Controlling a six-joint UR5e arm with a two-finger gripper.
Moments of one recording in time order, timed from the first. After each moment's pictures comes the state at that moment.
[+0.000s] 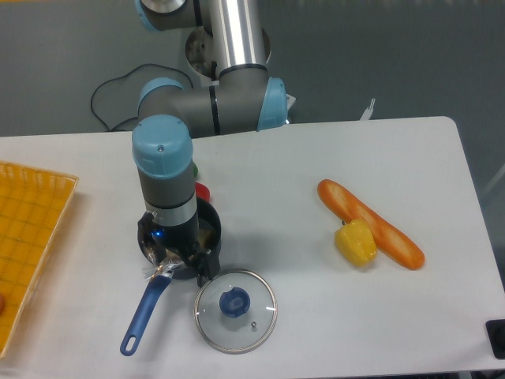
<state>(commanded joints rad) 2.20 -1.99 -1.54 -0.91 1.51 0.68</state>
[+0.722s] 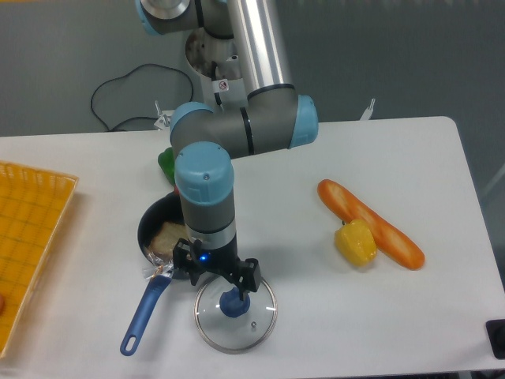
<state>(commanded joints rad) 2.29 -2.06 -1.49 -0.92 1.52 0.53</state>
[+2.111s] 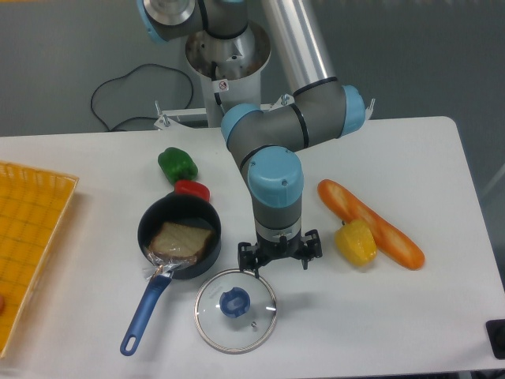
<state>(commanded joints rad) 2.42 -2.05 -1.55 -0.95 1.56 0.09</state>
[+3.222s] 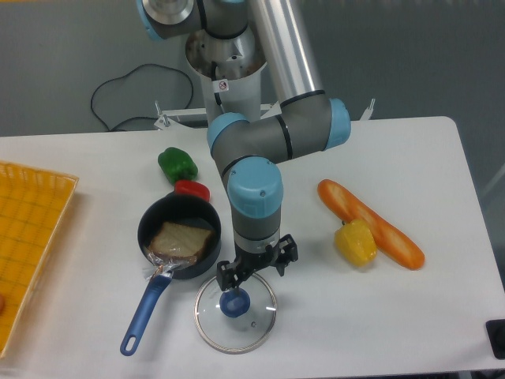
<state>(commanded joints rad) 2.33 -2.10 -1.51 -0.91 1.51 -0.20</state>
